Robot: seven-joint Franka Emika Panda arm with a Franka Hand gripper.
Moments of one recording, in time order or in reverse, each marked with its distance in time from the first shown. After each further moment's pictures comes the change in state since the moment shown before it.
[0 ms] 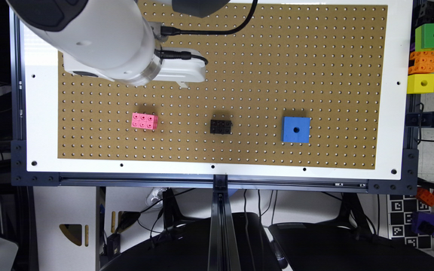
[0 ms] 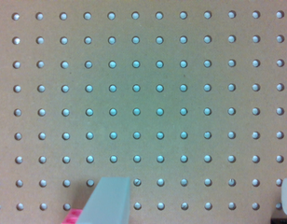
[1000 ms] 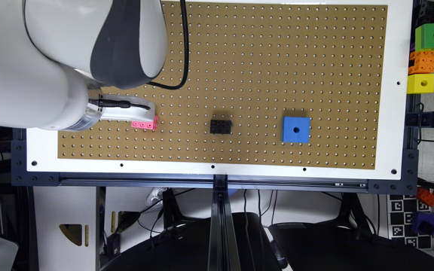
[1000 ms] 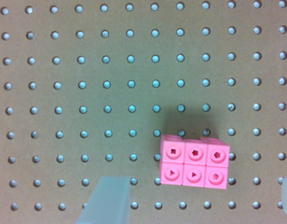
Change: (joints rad) arm -0.119 0.254 0.000 0.322 -0.008 -0.031 -0.103
